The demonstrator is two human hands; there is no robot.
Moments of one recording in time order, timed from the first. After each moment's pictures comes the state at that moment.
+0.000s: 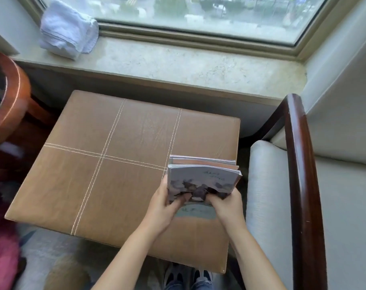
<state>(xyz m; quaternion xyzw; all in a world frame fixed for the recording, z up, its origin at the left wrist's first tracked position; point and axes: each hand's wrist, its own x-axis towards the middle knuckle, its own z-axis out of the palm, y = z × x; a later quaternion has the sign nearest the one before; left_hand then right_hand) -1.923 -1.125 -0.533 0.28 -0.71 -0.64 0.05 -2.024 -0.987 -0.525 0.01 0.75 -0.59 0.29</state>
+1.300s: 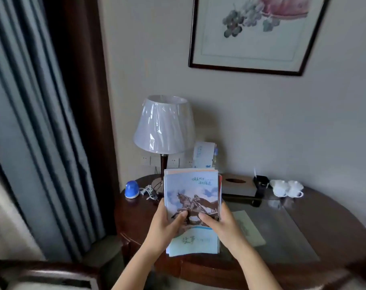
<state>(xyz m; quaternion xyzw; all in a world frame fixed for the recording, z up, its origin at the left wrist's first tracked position) -1.842 -0.301 -0.057 -0.45 -0.56 -0.63 -0.30 -1.682 -0.204 -0.044 0.32 0.70 -0.54 -0.34</state>
